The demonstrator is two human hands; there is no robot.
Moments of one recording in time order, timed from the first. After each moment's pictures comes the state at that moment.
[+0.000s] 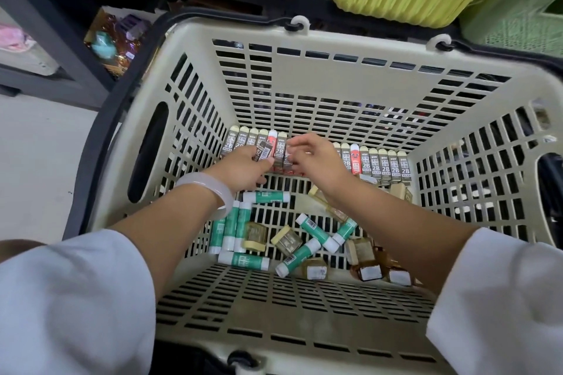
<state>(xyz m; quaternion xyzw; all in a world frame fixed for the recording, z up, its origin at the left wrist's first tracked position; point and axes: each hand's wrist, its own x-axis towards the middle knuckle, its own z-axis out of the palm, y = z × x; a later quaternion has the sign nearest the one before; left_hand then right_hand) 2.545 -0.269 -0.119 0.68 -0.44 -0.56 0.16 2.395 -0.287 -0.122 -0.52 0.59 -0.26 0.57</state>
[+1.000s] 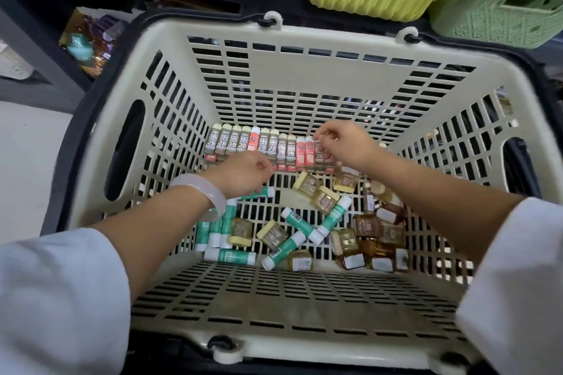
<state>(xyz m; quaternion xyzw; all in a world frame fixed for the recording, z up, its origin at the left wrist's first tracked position) 2.522 -0.258 -0.100 0.63 -0.57 -0.52 0.07 2.327 -0.312 -0.093 -0.67 0.62 -0.10 0.40</state>
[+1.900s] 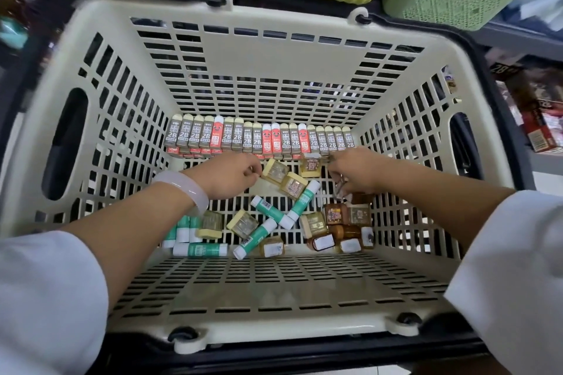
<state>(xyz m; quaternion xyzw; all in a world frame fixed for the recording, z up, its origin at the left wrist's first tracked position) 2.498 -0.258 -0.114 0.52 -0.74 -0.42 -0.05 2.253 -0.277 -0.104 -0.84 0.43 0.31 0.13</state>
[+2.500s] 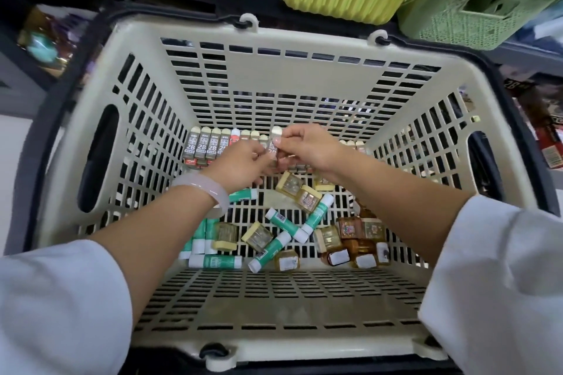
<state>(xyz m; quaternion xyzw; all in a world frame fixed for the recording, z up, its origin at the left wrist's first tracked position) 2.500 -0.268 -0.099 0.61 -0.59 -0.51 0.15 2.354 -0.298 -0.089 -0.53 0.57 -0.18 0.61</state>
